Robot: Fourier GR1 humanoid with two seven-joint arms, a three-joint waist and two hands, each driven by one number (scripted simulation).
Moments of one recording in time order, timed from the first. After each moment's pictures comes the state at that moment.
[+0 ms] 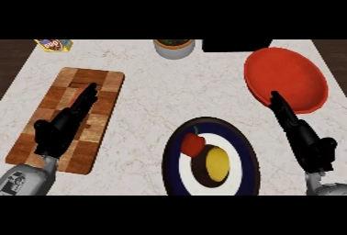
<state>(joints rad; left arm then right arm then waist) -0.19 0.52 -0.32 -1.47 0.29 0.13 0.03 -0.05 -0.40 0.19 -1.61 -0.14 -0.09 0.07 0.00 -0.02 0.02</state>
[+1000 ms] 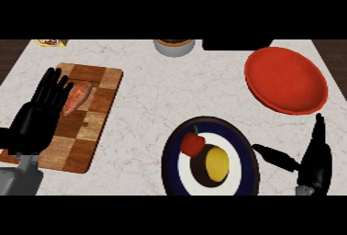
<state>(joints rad) -0.15 0.44 -0.09 -1.56 0.52 0.12 -0.04 0.07 -0.31 0.21 -1.66 0.57 -0.69 0.67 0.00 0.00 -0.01</state>
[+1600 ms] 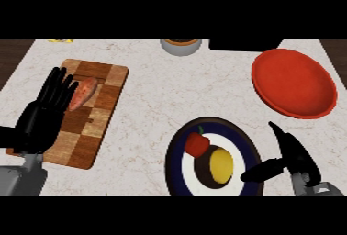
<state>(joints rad) -0.16 0.42 -0.10 -1.56 0.52 0.10 -0.05 -0.08 -0.41 0.33 -1.73 0.29 -0.03 1.11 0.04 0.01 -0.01</state>
